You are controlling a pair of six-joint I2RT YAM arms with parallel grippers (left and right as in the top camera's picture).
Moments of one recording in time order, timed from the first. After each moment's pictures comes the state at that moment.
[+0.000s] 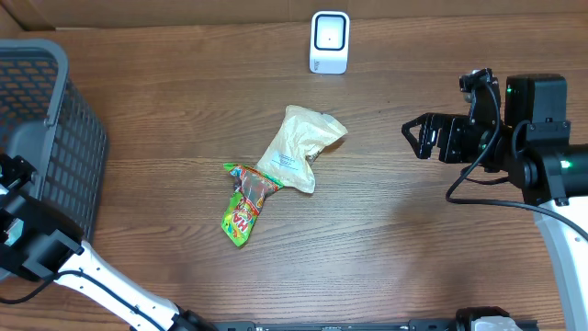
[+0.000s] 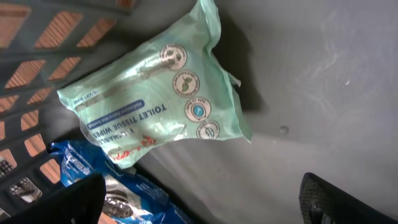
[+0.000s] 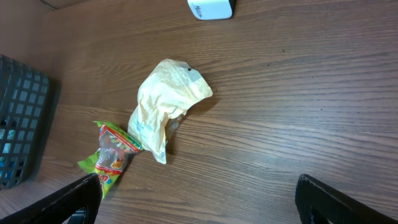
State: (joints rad) left arm 0.87 2.45 2.40 -1.51 -0.22 -0.07; right arm 0.06 1.26 1.32 -0.95 -0.44 0.17
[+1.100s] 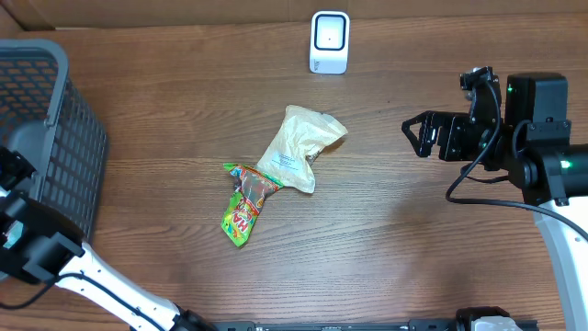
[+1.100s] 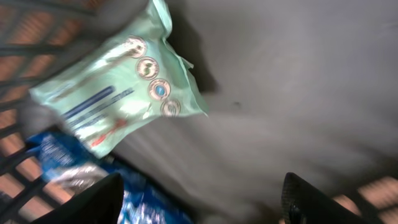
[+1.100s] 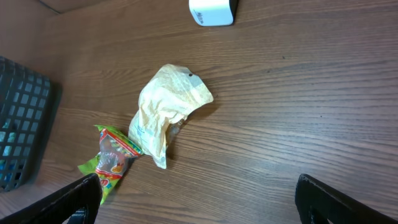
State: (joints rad) left arm 0.87 2.38 2.40 -1.54 -0.09 -0.03; right arm 0.06 1.26 1.32 -0.93 -0.44 0.17
